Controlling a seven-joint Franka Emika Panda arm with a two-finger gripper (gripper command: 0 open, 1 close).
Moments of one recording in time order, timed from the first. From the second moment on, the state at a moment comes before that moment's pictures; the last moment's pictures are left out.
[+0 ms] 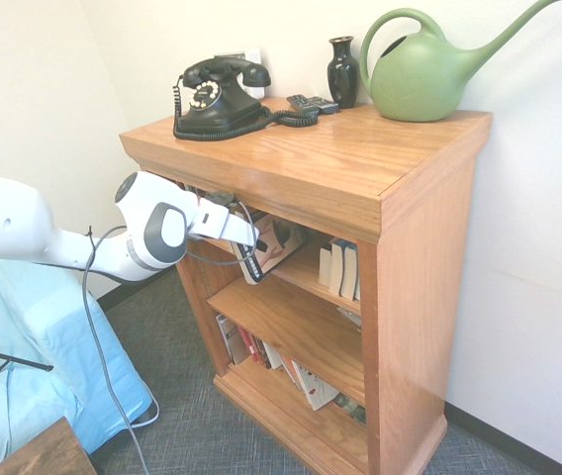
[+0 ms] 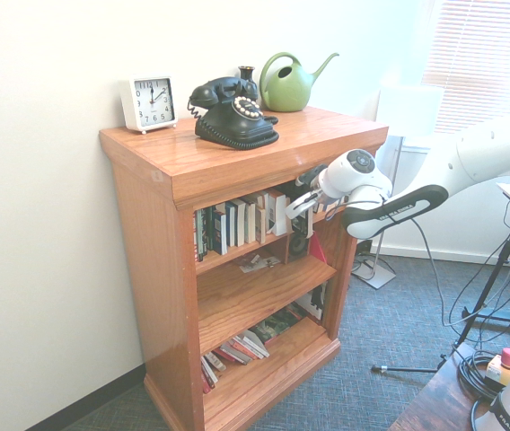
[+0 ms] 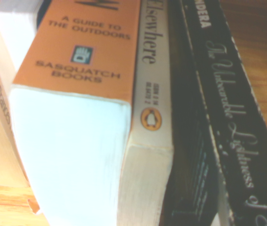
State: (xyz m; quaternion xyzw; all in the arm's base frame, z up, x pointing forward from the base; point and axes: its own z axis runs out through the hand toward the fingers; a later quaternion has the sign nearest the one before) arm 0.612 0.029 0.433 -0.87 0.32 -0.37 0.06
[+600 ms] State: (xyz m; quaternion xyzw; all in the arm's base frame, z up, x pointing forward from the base) arm 0.589 0.047 0.456 -0.87 0.30 -0.38 0.07
